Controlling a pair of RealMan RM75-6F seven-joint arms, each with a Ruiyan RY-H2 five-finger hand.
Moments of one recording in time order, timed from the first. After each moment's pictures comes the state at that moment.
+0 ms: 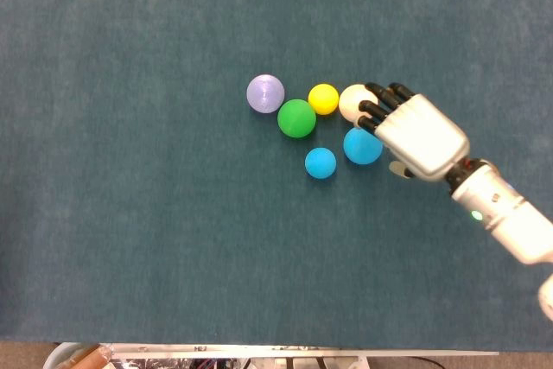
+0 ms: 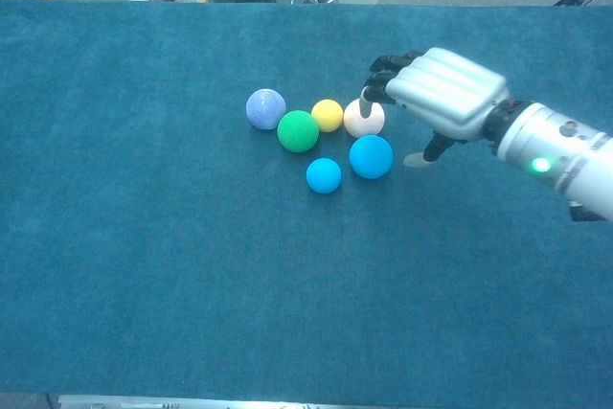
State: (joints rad) left arm -0.08 -1.01 0.02 -1.62 1.53 1.45 -0.03; right arm 0.61 -1.42 0.13 -1.69 -1.41 0.89 -0.62
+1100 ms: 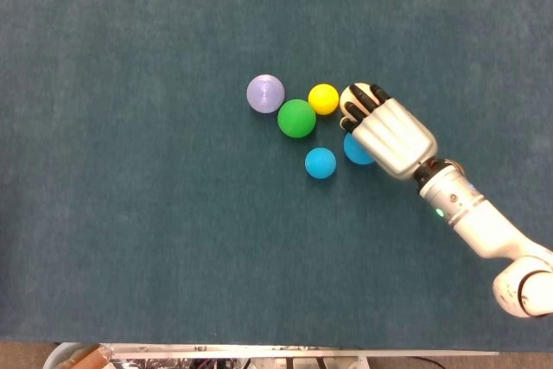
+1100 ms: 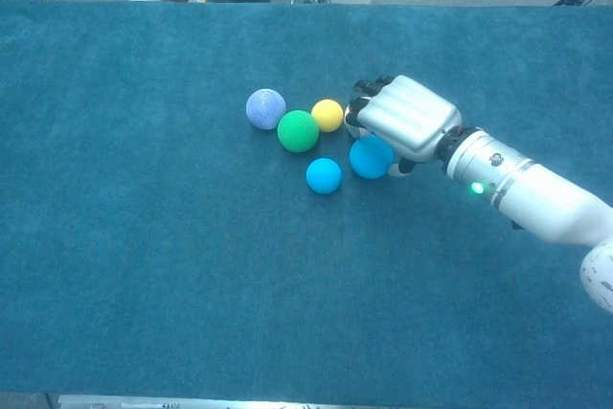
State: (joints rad) left arm -0.07 -1.03 0.03 -1.55 1.54 1.45 -0.12; right arm 0.68 -1.64 0.07 -1.46 -1.33 0.95 -0.79
